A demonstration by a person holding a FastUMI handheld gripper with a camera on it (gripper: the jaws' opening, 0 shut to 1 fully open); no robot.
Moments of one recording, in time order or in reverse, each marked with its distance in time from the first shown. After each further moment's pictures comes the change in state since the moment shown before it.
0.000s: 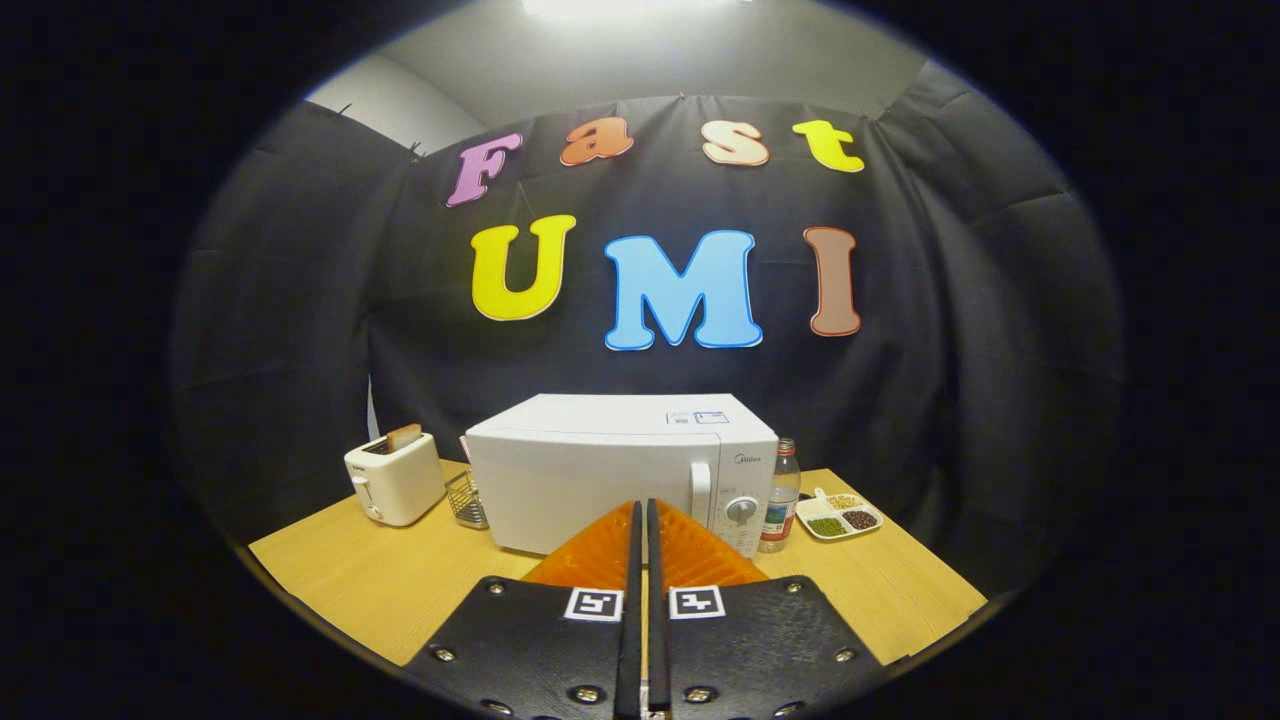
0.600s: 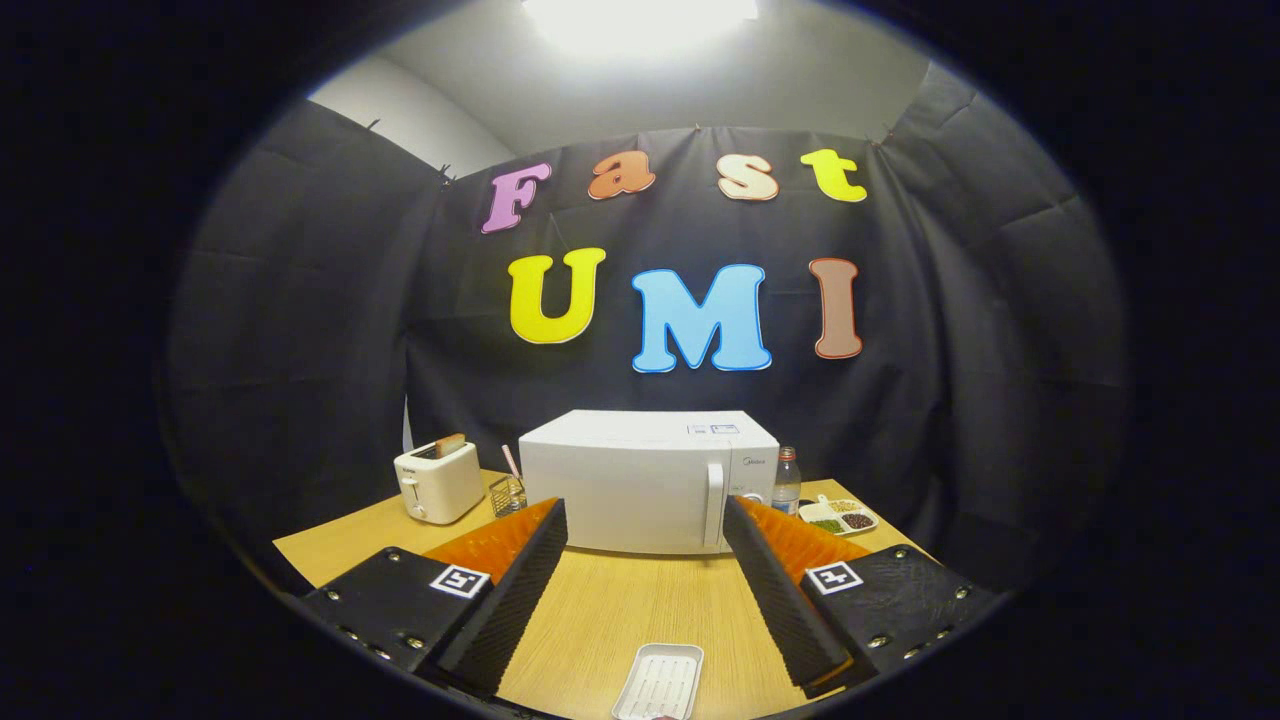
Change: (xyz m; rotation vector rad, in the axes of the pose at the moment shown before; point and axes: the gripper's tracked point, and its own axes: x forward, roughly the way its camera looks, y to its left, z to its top) arm -0.079 0.019 0.010 -0.011 -0.062 0.060
